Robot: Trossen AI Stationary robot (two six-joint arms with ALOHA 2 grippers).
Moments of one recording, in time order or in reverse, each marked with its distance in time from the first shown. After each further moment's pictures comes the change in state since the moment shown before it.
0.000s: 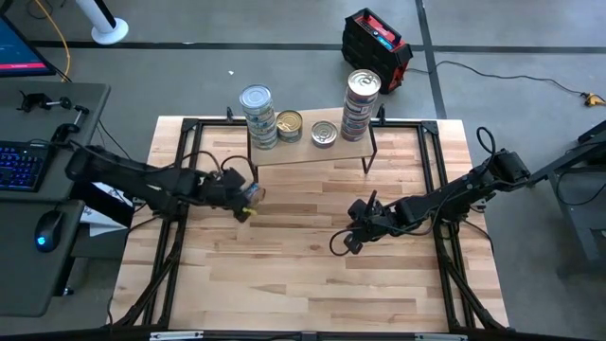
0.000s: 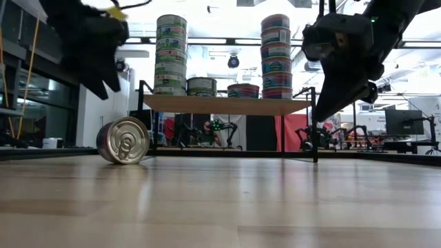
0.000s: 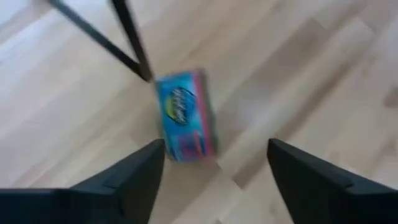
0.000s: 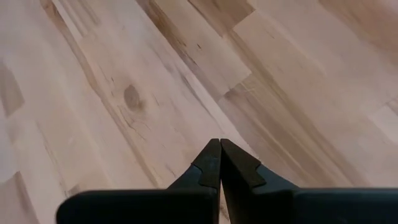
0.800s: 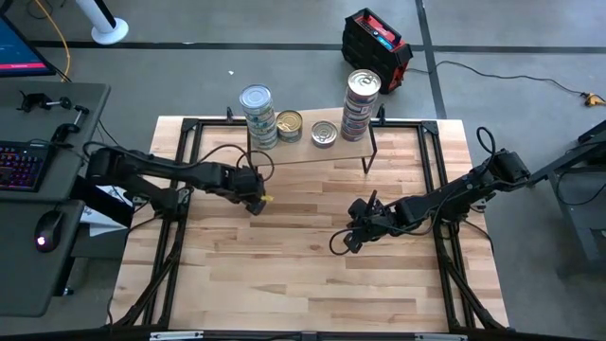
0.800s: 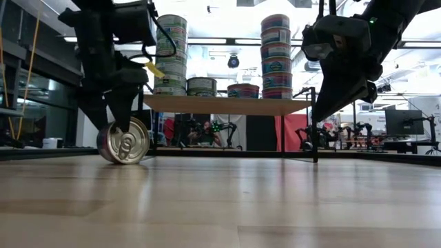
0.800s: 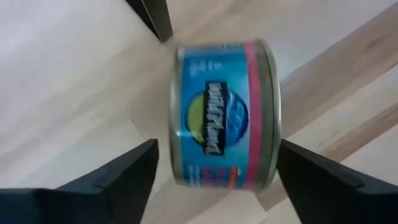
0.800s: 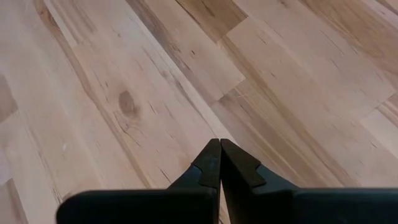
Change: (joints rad) left arm 0.217 0.259 0.000 0.070 0.193 -0.006; right arm 0.001 0.000 0.000 -0.003 0.024 0.003
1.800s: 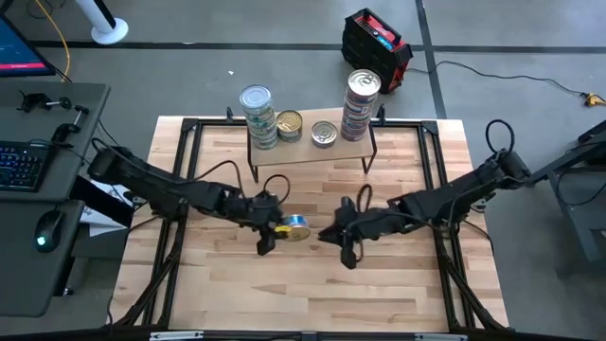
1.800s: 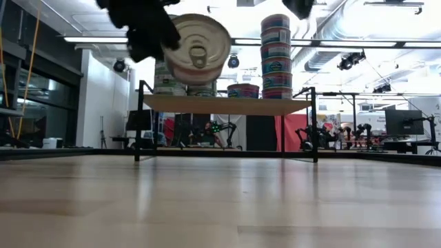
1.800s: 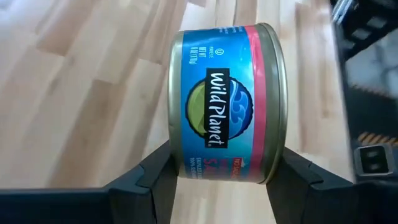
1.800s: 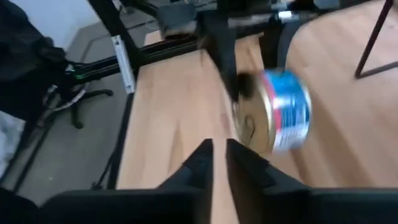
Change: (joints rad) left arm -0.308 0.027 0.163 0.437 0.081 0.410; right arm 0.049 -0.013 0.276 0.242 -0.085 -0.484
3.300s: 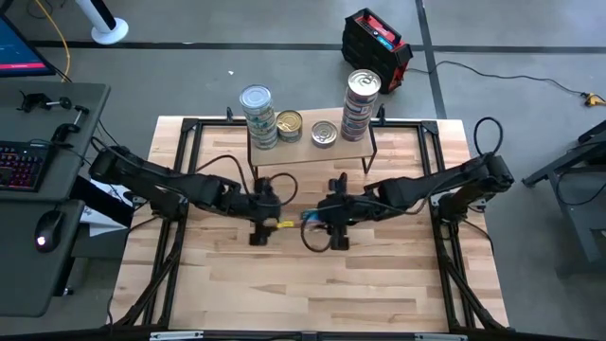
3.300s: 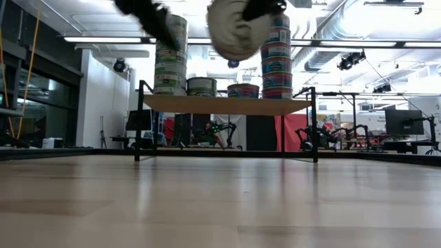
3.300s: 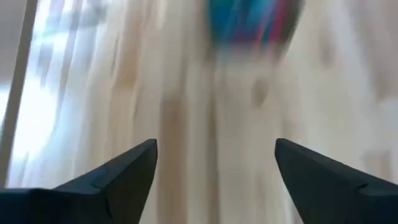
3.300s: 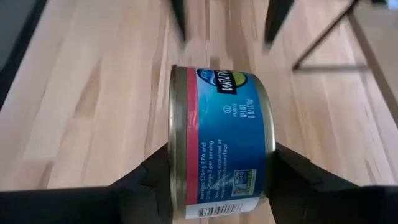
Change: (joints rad) left arm 0.009 0.025 0.204 -0.311 -0.154 0.403; right arm -0.141 0.175 0.324 -0.466 -0.017 -0.364
